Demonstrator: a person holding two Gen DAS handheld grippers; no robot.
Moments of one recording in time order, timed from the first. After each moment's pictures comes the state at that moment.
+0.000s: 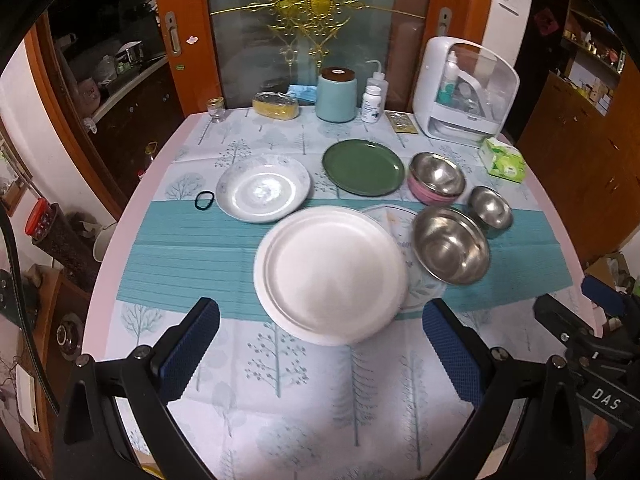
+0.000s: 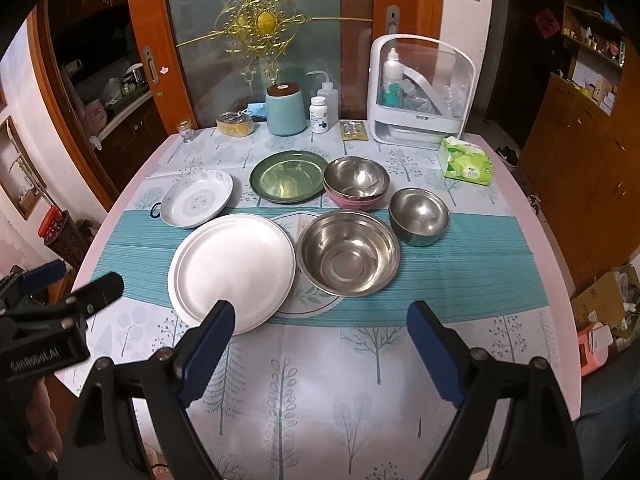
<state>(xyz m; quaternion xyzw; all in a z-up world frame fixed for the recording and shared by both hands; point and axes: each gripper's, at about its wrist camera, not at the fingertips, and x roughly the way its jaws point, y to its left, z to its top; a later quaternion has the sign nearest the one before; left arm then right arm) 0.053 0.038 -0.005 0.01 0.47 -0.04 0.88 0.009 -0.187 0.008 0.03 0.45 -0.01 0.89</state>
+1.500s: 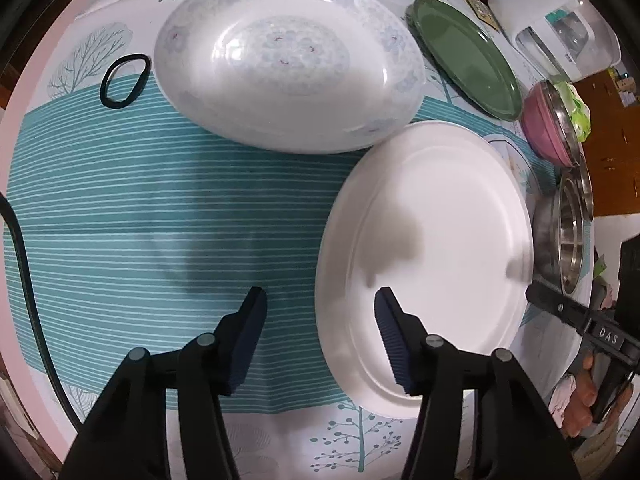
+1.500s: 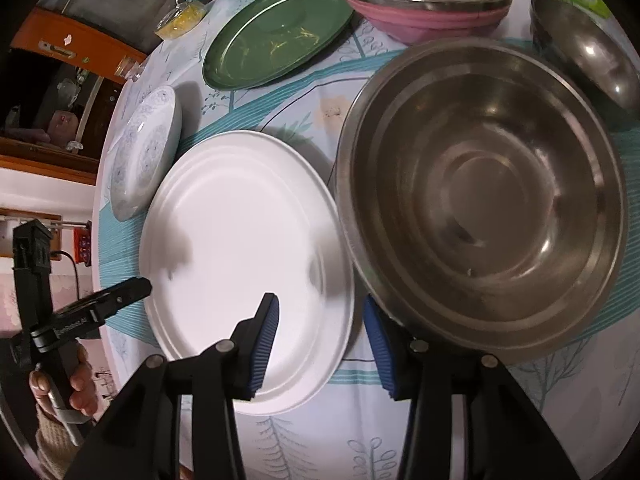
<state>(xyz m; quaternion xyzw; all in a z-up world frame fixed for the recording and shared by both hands) 0.268 0.125 -0.229 -0.07 0.69 -0.13 0.71 0.174 -0.180 -0.194 0.24 0.66 0.05 0.71</state>
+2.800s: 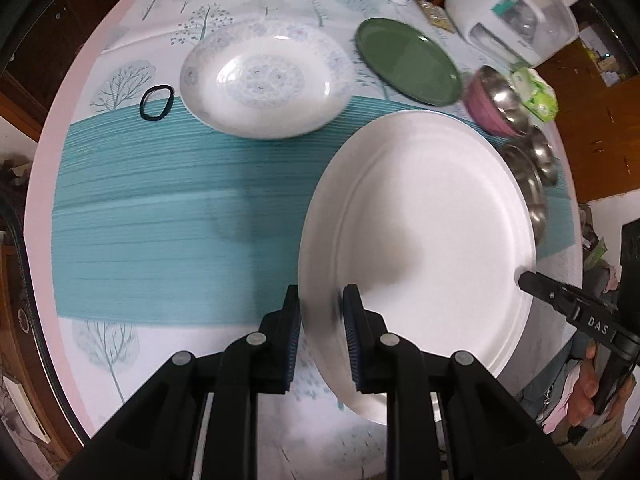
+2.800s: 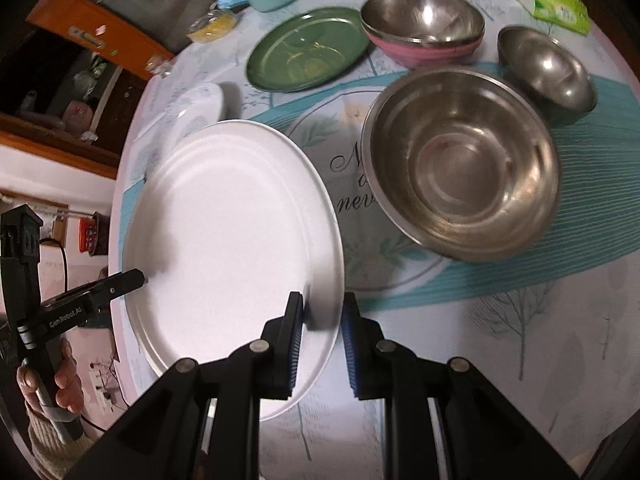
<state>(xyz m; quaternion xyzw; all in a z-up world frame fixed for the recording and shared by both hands) 0.201 0.108 -0.140 -0.04 0.66 -0.14 0.73 0.123 -0.172 -0.130 0.20 0.63 0.06 0.74</state>
